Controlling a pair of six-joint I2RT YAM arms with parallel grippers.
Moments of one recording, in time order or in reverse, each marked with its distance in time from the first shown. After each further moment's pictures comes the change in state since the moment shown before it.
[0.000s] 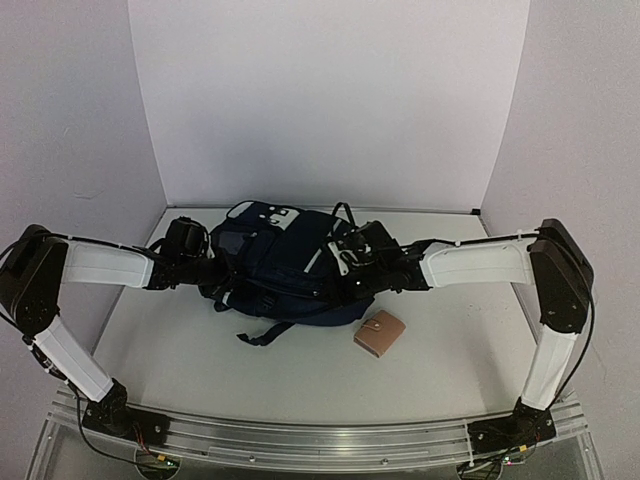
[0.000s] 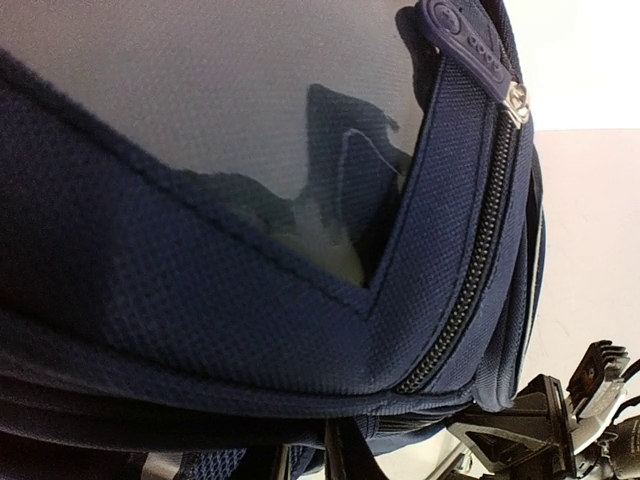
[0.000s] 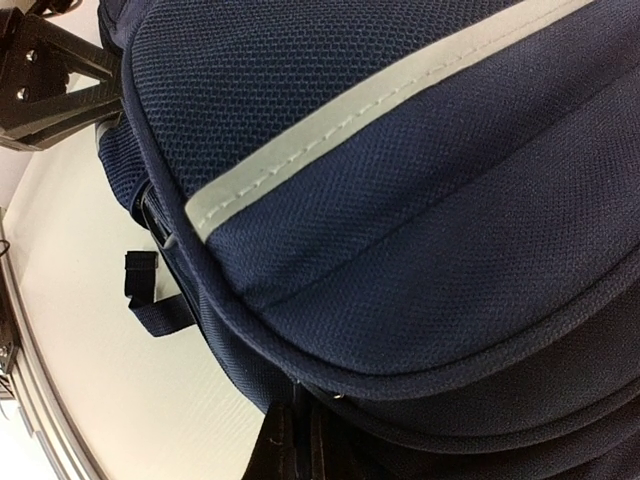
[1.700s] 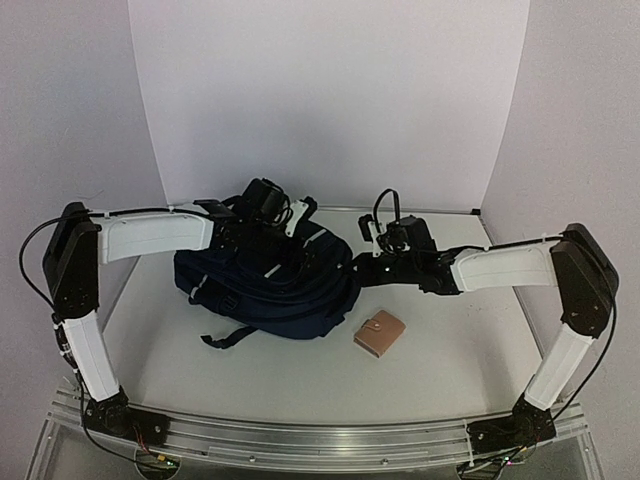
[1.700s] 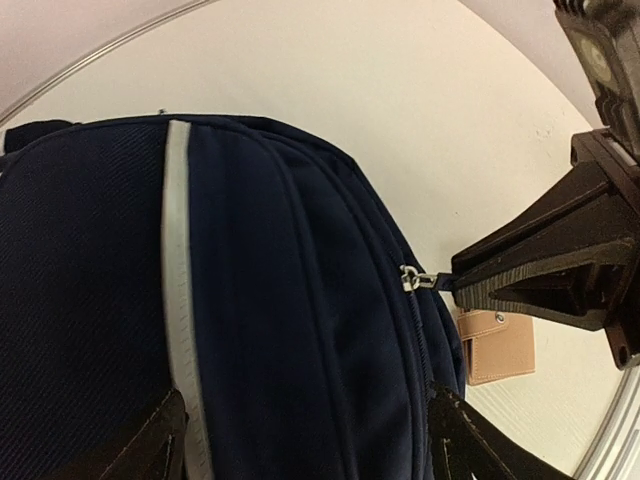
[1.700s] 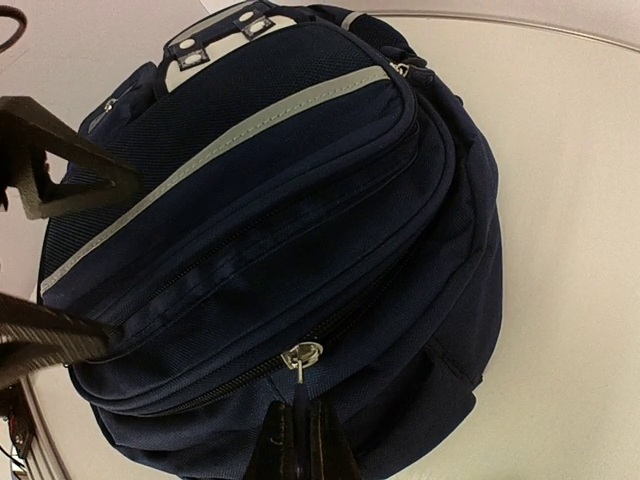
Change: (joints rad) left arm -0.322 0.266 0.640 -0.428 -0.233 0.836; right arm -0.130 -0.133 -0.226 0.341 0.032 0.072
